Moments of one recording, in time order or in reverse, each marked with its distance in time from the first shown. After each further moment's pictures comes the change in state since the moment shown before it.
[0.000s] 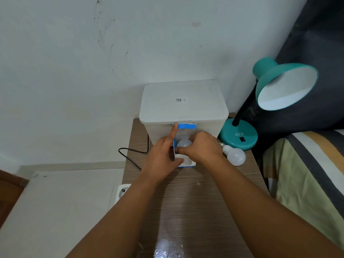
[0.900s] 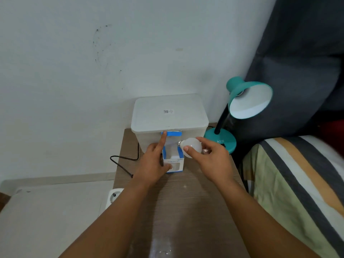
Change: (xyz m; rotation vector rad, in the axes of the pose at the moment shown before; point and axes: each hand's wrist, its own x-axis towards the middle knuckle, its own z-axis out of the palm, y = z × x) left_hand -0.010 0.026 -0.009 0.154 -0.056 -0.064; right_hand -0.081 0.033 -0.047 0.513 0.354 -0.030
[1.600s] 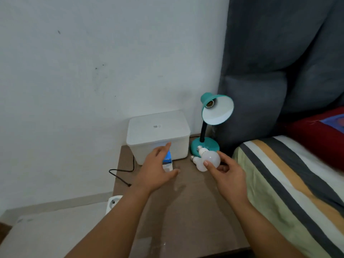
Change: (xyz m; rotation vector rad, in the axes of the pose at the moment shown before) left_hand -0.042 0.079 -0.031 -0.019 0.020 0.143; right_hand -0.062 0.040 -0.079 0.168 0.233 -0.020
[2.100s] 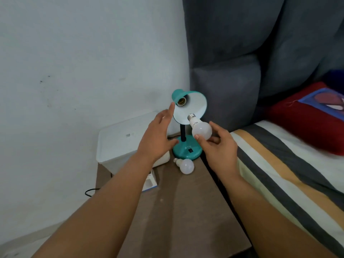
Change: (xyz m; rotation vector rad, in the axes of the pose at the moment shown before) left_hand 0.125 0.083 0.012 0.084 0.037 0.329; right_hand 0.083 -0.005 -0.015 0.242 0.177 -0.062
